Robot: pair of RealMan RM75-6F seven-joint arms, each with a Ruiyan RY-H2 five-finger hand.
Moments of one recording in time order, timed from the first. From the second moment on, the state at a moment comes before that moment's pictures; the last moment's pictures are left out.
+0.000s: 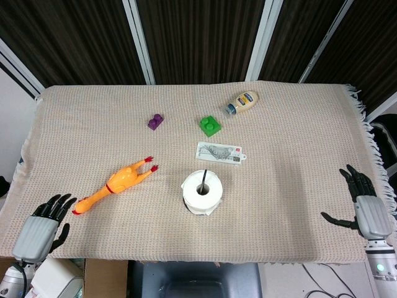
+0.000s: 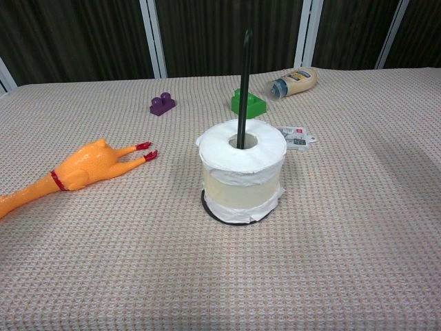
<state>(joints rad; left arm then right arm) -0.12 -1.16 0.04 -1.64 1.70 1.51 0.27 0.12 -1.18 0.08 -1.48 -1.49 1.45 0.26</state>
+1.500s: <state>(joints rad) -0.09 -1.15 0.08 -1.61 1.83 1.56 0.25 0.63 -1.50 0.23 -1.74 -1.11 0.92 -0.12</state>
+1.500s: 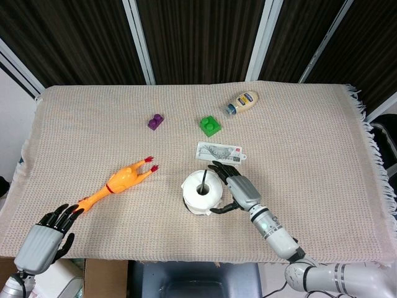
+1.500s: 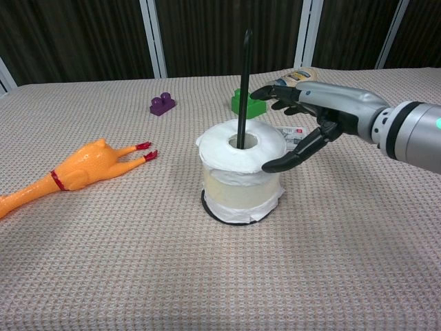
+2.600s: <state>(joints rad) -0.08 -1.16 0.11 -1.58 1.90 1.59 0.25 0.67 -1.81 0.19 -1.29 -1.33 1.08 0.07</state>
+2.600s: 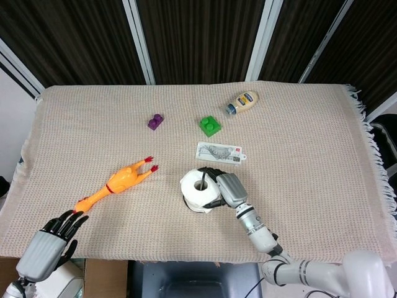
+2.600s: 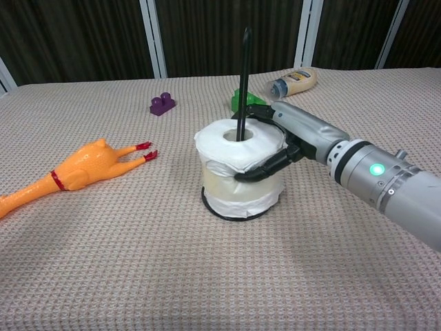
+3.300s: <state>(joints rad) -0.09 -1.16 0.11 -1.59 1.89 1.56 0.27 0.61 -1.46 0.29 -1.87 -1.36 1.19 0.00</state>
